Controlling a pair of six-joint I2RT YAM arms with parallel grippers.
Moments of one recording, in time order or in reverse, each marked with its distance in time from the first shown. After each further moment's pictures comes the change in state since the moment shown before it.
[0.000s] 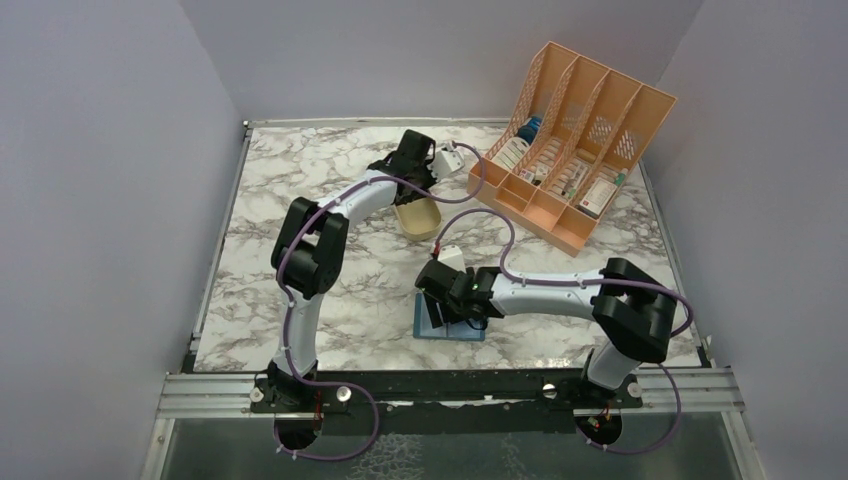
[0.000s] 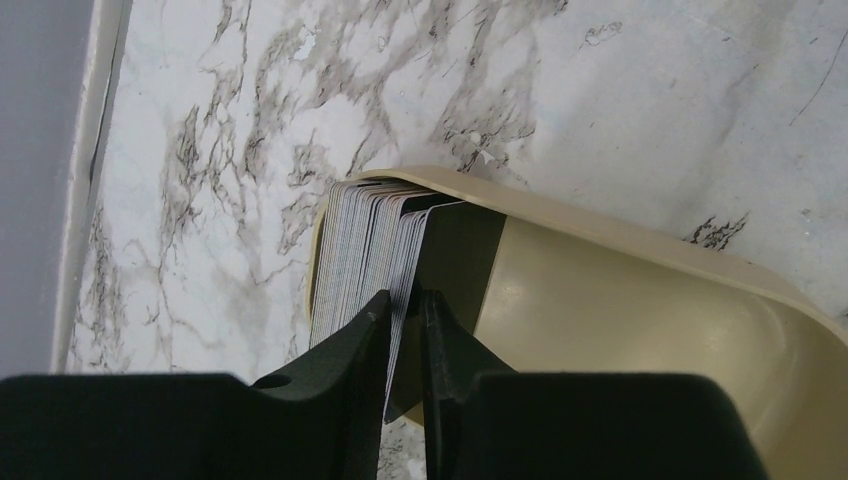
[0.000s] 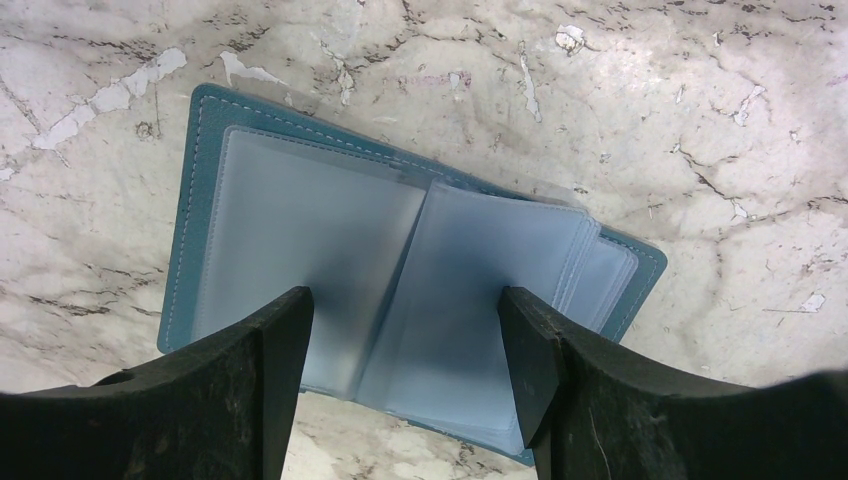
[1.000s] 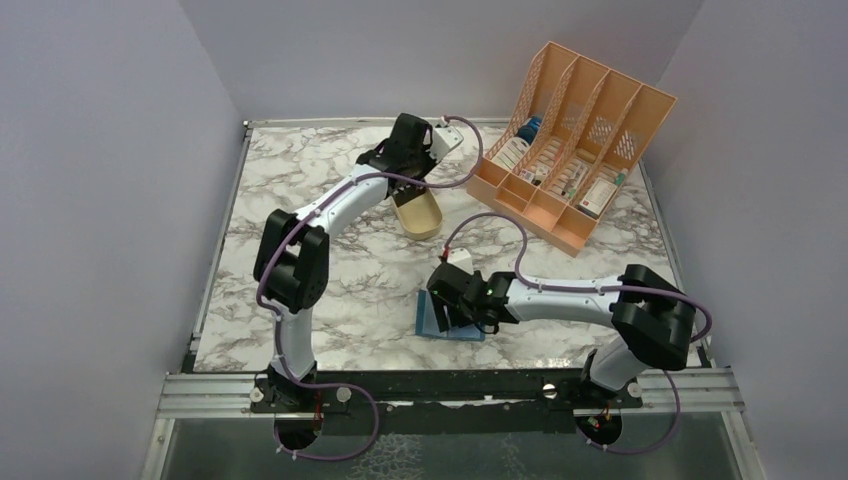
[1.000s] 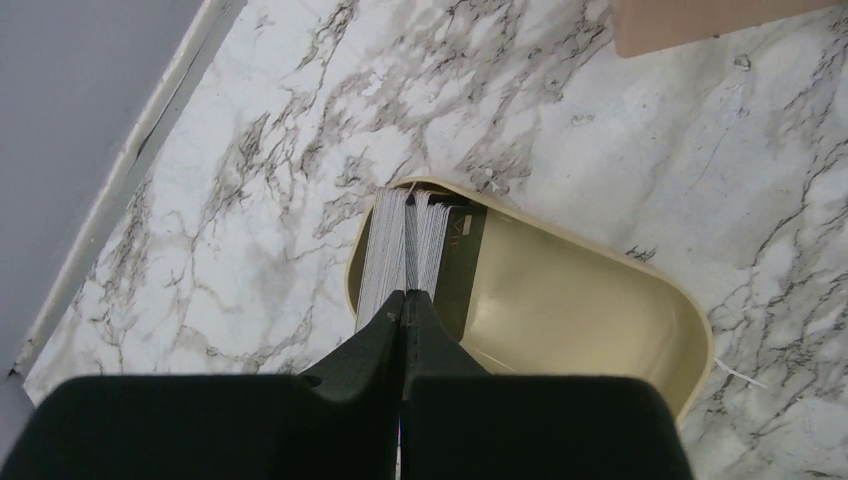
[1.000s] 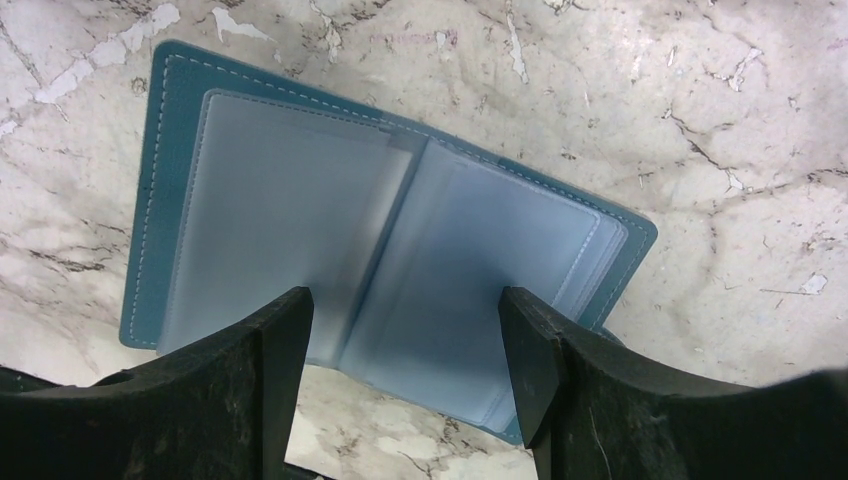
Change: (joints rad) left arm -0.017 -0.132 0.018 -0.048 0.002 -0.165; right arm 0.000 -0.091 -0.093 0.056 -0.027 -0.011
